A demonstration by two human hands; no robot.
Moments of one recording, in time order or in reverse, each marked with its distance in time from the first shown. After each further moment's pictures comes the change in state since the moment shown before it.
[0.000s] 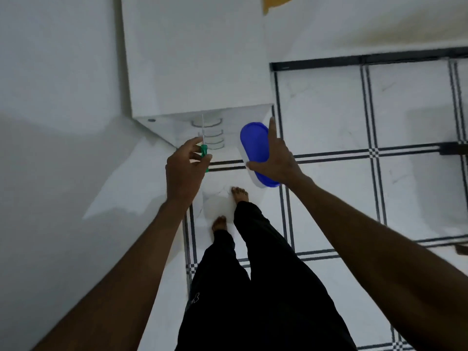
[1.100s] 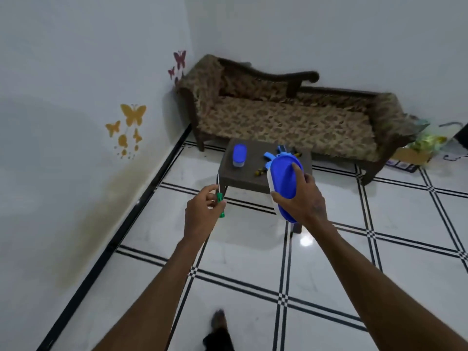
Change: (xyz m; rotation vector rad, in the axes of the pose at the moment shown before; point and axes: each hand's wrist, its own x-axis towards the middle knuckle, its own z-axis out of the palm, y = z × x) left_hand -0.293 0.624 0.624 -0.051 -0.954 0.890; right_hand -0.477 0.547 -0.521 0.151 1.228 0.911
